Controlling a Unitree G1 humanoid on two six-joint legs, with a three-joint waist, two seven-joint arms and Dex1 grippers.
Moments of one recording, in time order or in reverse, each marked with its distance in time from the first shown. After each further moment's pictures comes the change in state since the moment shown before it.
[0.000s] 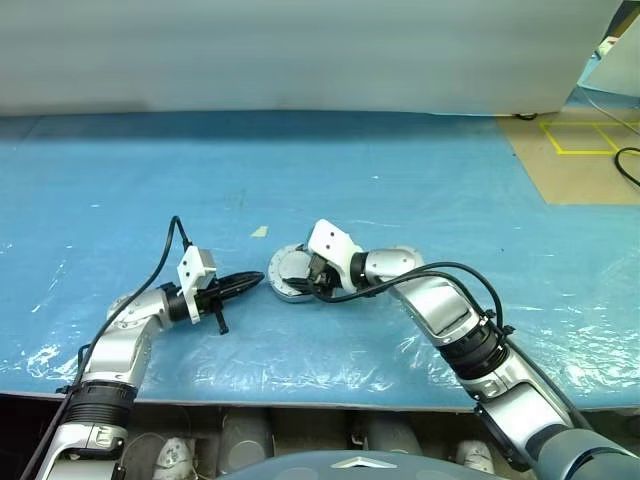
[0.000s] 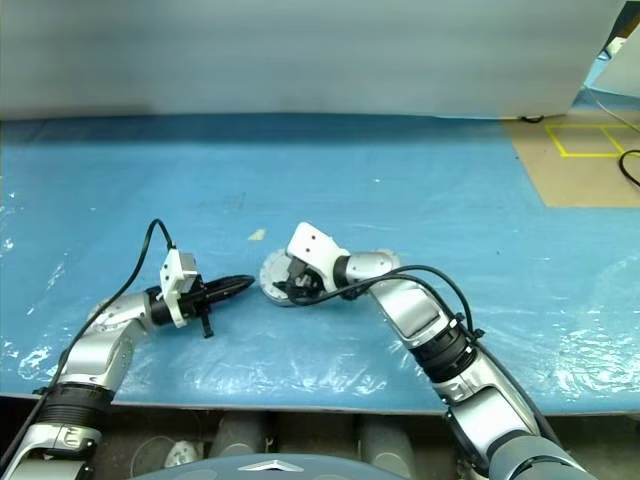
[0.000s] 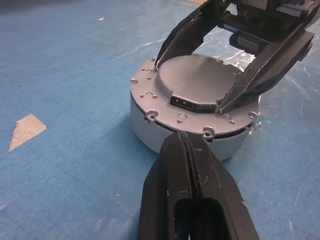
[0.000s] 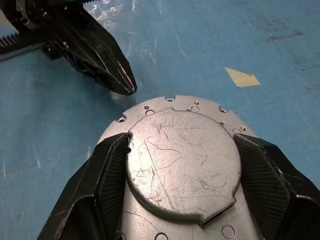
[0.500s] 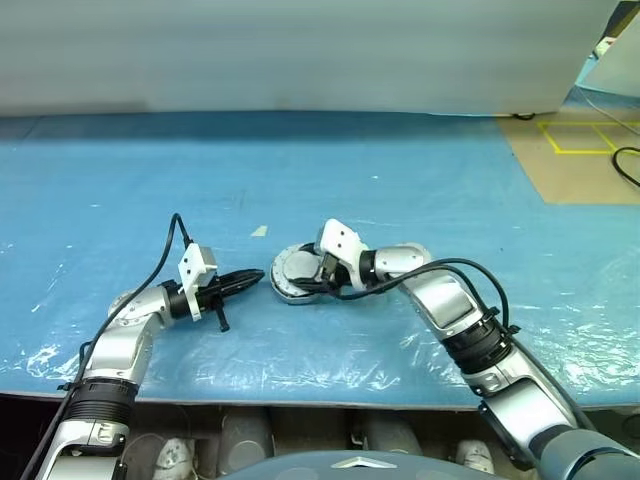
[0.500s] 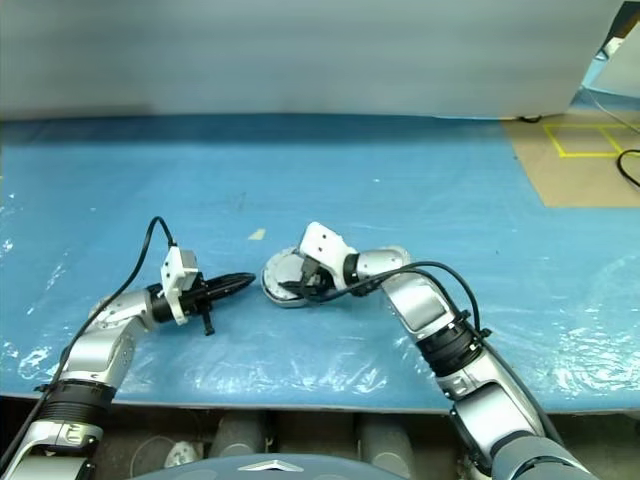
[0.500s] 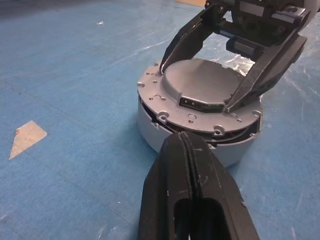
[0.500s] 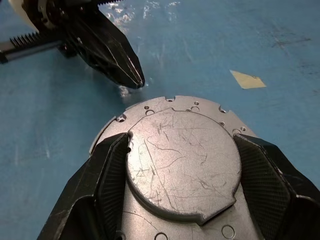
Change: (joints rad) left arm -0.011 -0.003 -0.001 0.003 0.002 0.001 0.003; right arm 0.009 0.026 -0.056 0.088 0.051 -0.070 0.092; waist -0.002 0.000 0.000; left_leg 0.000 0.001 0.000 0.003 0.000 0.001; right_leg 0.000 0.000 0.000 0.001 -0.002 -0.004
